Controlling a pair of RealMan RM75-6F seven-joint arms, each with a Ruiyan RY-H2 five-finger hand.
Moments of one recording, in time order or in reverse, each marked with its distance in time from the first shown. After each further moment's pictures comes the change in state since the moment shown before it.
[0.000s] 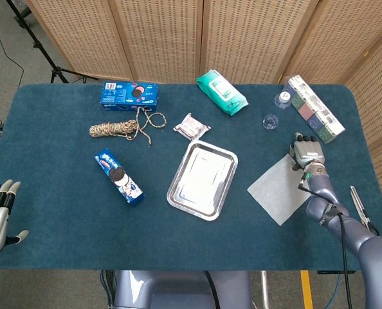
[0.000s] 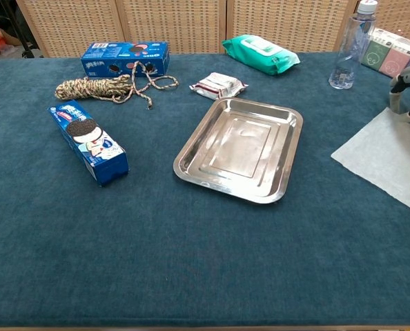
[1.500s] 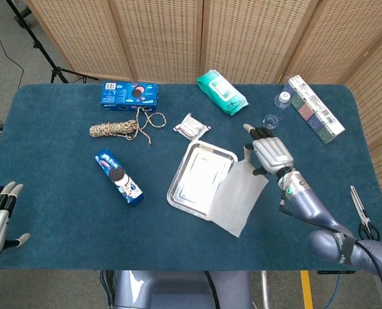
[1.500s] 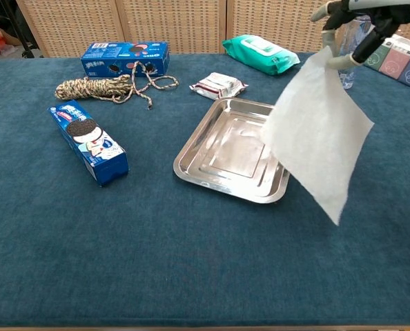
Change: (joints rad) left arm 0.001 0.045 0.037 -0.005 0.062 -0.008 -0.089; right arm -0.033 0.376 0.155 -0.892 -0.274 0.338 0.130
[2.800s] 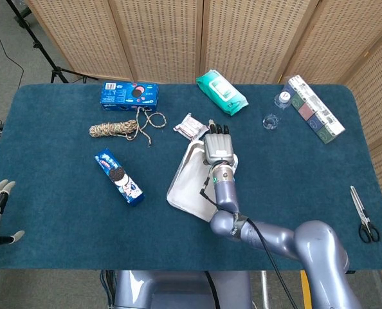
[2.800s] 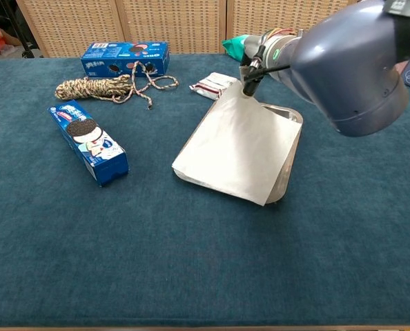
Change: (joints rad) left arm -0.022 0.040 -0.019 0.024 -0.065 -0.061 -0.098; right arm 0.395 -0.657 0.093 0.547 0.617 0.281 -0.519
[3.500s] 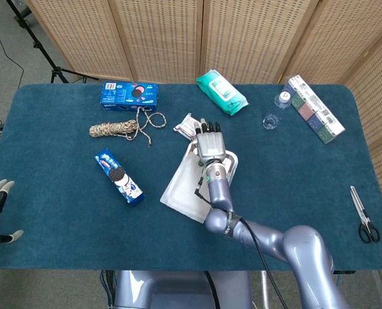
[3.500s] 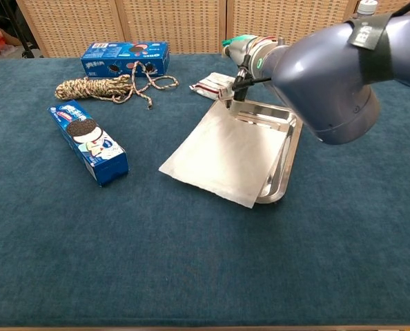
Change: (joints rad) left arm -0.015 0.010 -0.001 0.015 -0.023 -0.032 -0.028; right arm 0.000 -0.084 0.044 0.144 -0.137 -0.083 -0.039
